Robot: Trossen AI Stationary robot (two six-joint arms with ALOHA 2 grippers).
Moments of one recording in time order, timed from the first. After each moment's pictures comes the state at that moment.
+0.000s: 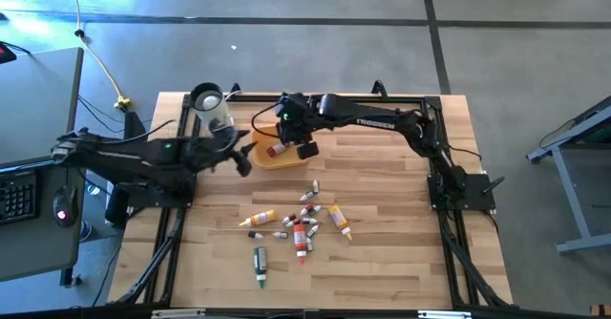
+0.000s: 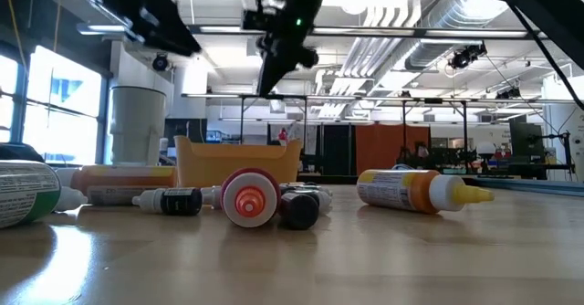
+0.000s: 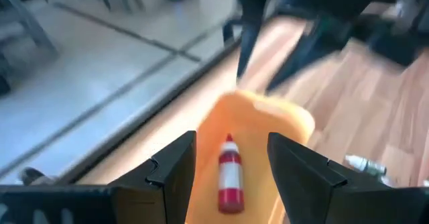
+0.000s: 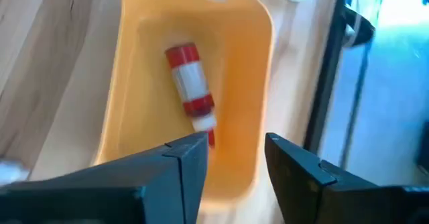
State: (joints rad) left arm -0.02 0.85 0.67 -0.31 -0.66 -0.24; right arm -0.23 2.18 2.16 -0.99 0.17 -0.64
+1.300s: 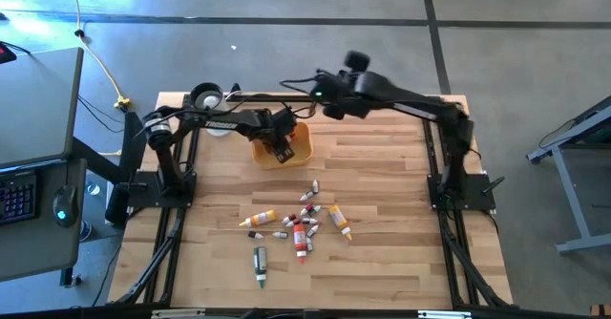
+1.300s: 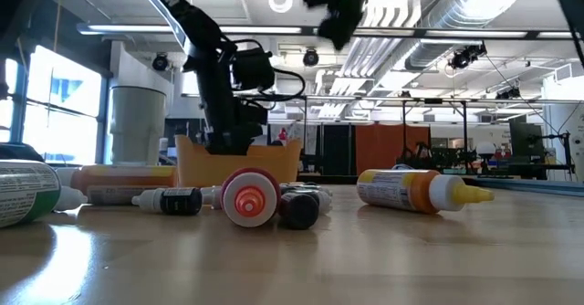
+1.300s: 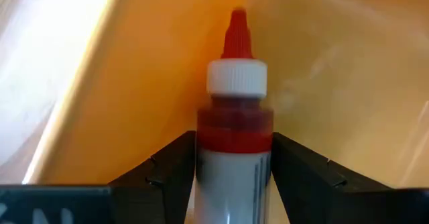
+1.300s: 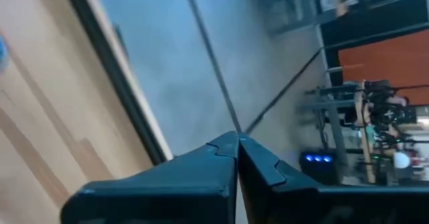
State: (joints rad) left arm 0.43 1.81 1.11 -0.46 -0.14 -0.14; right arm -0.29 1.88 2.03 -1.17 0.88 -0.16
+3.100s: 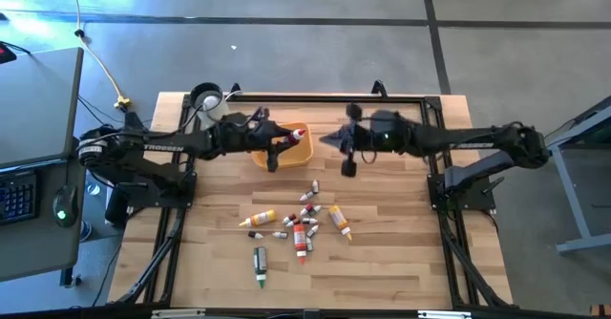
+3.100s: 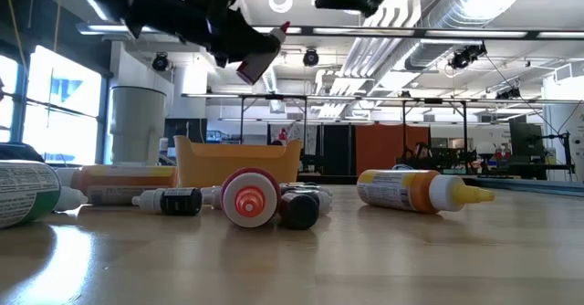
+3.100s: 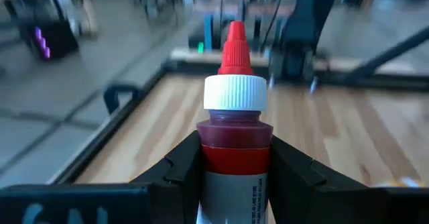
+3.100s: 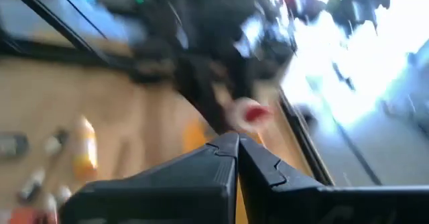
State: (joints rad) left arm 0.26 1.25 0.66 0.45 0.05 0.05; right arm -0.12 1.30 0.97 0.10 0.03 -0.23
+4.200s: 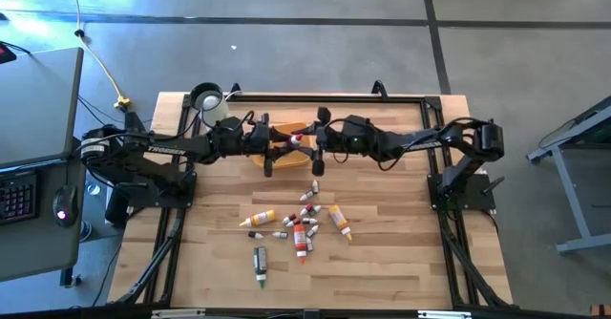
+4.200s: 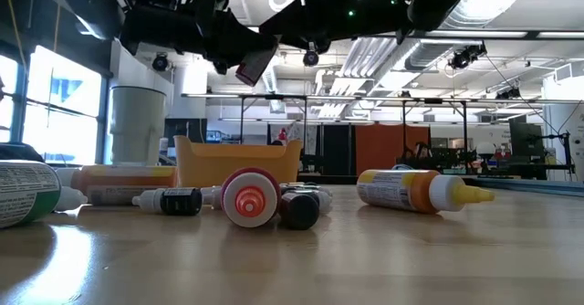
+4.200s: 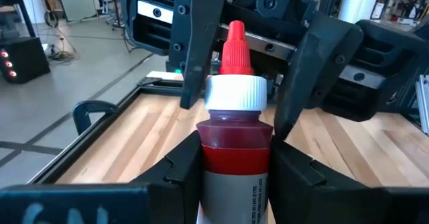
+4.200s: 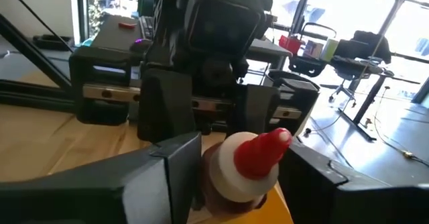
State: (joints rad) left arm 0.26 1.27 0.57 0.66 0.15 0.00; right arm -0.18 1.66 0.98 0.63 -0.07 -0.21
